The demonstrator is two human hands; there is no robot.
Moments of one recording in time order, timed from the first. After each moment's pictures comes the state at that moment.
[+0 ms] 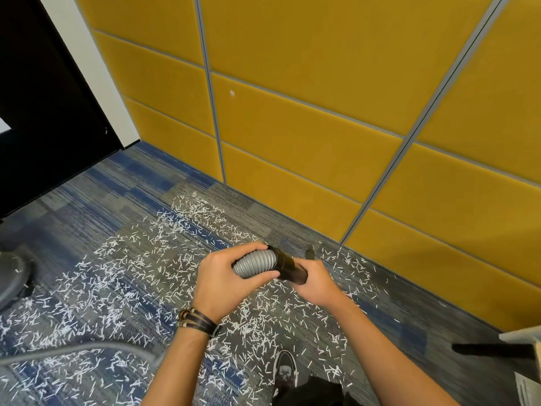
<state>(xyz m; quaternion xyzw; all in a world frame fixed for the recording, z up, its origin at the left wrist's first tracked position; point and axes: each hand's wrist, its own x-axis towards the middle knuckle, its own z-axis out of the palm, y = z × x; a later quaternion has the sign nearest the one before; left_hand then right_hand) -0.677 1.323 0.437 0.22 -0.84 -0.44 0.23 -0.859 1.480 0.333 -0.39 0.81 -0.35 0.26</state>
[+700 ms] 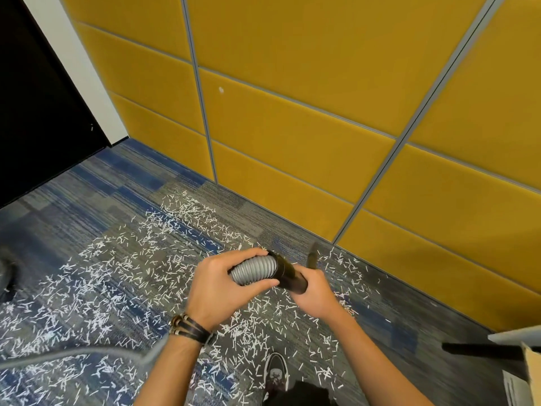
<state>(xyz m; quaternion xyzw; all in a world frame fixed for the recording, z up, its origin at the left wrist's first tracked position) -0.709 1.329 0.434 0.18 -0.85 -0.45 0.22 -0.875 1.498 0.329 -0.35 0.82 -0.38 0.25</state>
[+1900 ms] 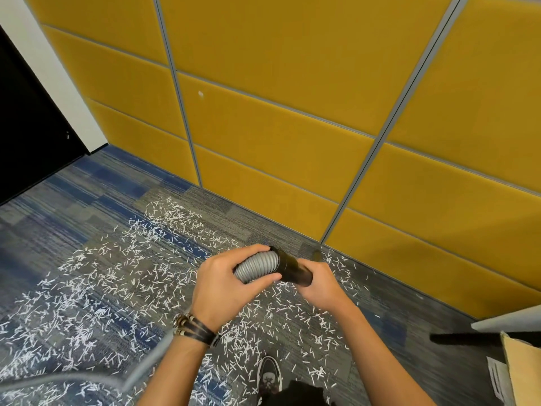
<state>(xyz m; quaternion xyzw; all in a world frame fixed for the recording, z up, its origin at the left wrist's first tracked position) -0.743 1.350 0.437 0.16 -0.85 -0.44 0.23 -0.917 1.529 0.338 -0.35 0.83 -0.37 0.22</state>
